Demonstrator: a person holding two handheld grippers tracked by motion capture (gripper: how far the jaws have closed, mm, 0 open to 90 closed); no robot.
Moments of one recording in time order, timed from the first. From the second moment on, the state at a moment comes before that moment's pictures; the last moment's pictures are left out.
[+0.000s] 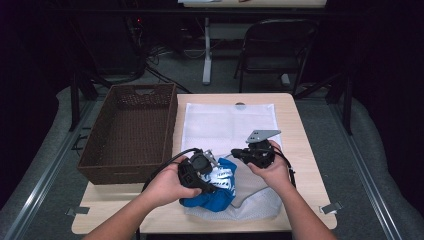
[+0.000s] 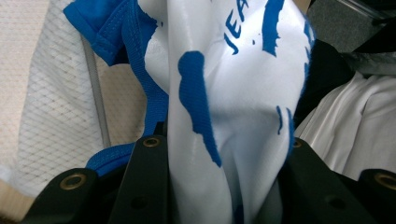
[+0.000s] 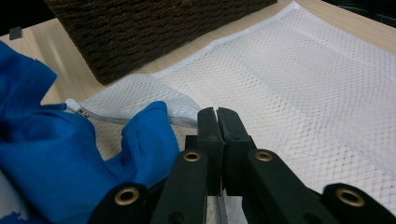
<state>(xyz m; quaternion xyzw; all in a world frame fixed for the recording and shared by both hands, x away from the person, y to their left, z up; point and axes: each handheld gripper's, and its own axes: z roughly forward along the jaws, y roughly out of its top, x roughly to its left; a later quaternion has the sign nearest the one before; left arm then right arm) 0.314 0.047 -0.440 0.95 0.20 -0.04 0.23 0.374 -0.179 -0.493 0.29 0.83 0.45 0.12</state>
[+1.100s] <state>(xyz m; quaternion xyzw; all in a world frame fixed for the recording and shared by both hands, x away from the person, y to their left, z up) 0.324 0.025 -0.468 0.95 0.20 -0.03 0.23 0.369 -0.179 -0.488 0.28 0.83 0.46 0.12</state>
